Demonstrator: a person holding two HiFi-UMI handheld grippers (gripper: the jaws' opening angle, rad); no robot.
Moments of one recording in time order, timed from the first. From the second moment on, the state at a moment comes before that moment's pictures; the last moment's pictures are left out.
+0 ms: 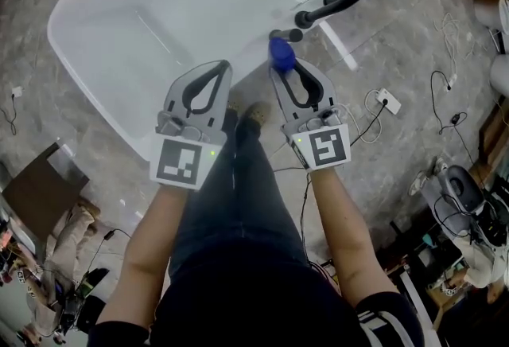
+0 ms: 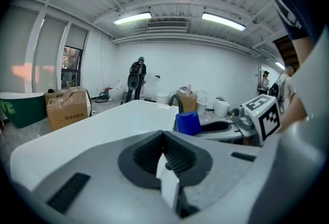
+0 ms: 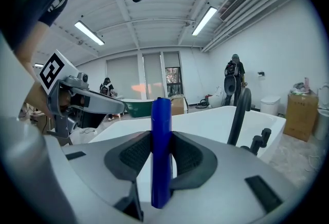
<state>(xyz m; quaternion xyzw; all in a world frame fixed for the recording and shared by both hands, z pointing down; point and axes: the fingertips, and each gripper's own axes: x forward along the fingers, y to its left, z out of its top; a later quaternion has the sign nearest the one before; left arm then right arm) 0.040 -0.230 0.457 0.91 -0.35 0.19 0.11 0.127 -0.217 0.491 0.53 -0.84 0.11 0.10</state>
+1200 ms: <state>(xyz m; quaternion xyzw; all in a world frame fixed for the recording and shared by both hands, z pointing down) 0.034 -0.213 0.533 0.90 -0.35 0.20 0.14 0.103 -0.232 0.570 0.51 -0.83 0.14 0.16</state>
